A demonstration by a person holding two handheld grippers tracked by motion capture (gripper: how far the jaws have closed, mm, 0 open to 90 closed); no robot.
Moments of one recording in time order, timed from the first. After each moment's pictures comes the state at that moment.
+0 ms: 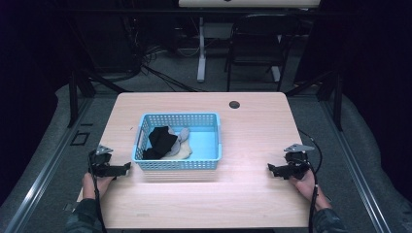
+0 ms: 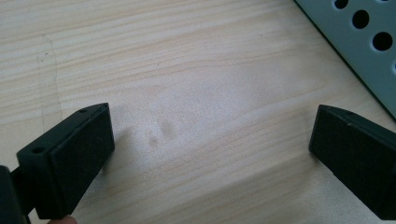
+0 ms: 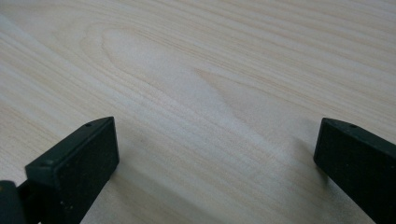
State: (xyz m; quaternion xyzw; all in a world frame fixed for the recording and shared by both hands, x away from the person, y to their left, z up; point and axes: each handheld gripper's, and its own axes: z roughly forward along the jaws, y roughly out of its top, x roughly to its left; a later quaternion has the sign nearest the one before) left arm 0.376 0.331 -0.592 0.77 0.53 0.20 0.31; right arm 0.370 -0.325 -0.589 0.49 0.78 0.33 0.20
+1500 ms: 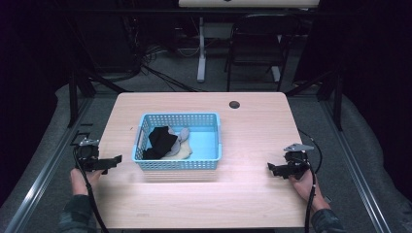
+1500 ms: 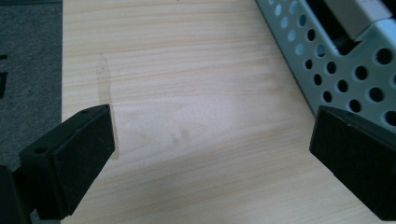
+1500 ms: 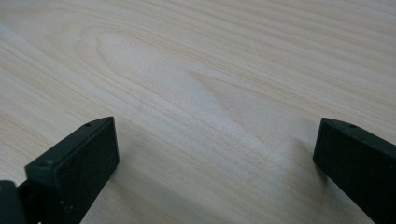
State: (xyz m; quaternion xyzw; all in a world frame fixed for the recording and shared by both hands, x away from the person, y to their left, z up) left arm 0.368 0.342 -0.535 0.74 0.57 0.17 0.32; right arm 0.372 -0.324 -0.589 0.49 0.78 0.33 0.20
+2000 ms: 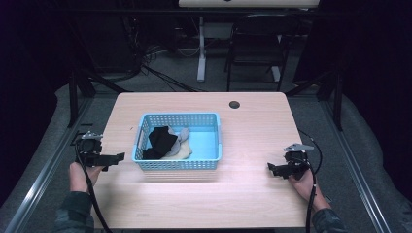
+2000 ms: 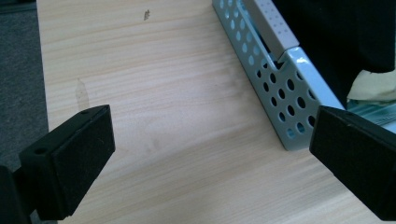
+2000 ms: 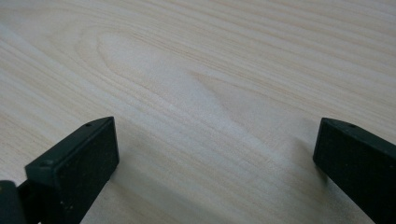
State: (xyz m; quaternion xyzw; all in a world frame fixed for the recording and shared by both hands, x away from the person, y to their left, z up) left arm 0.368 0.328 -0.502 0.76 0.54 0.16 0.31; right arm 0.371 -0.324 -0.589 0.49 0.78 0.33 0.20
